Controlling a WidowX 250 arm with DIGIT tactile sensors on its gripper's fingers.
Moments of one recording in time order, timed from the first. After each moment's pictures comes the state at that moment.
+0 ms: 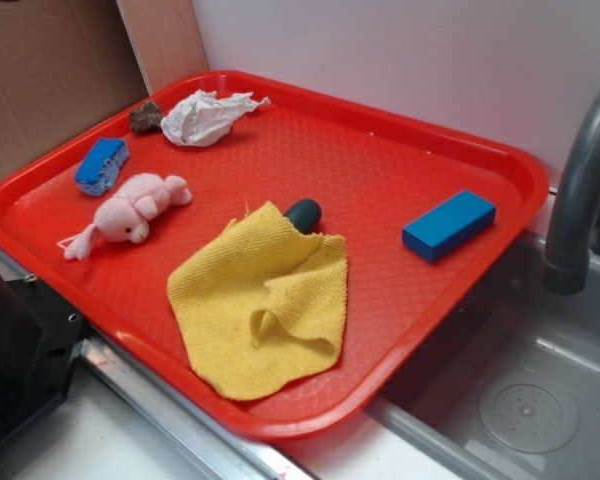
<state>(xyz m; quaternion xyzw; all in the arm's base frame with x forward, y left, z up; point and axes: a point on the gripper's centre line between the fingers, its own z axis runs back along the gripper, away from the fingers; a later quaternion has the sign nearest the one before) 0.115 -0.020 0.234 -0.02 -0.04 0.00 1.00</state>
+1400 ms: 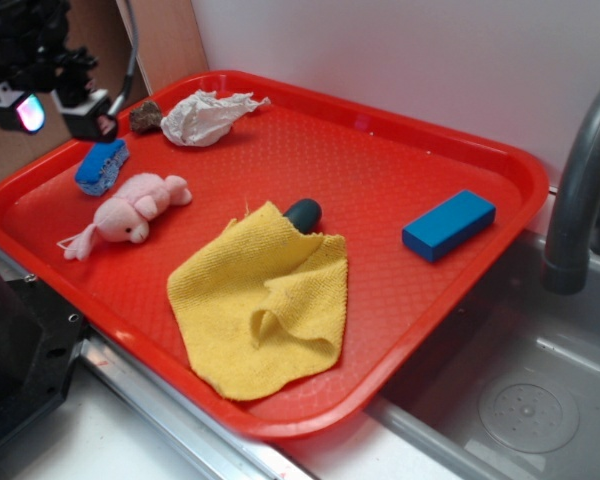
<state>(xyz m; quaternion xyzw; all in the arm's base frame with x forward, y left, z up) 0.158 0.122 0.076 0.03 -0.05 0.22 0.97</state>
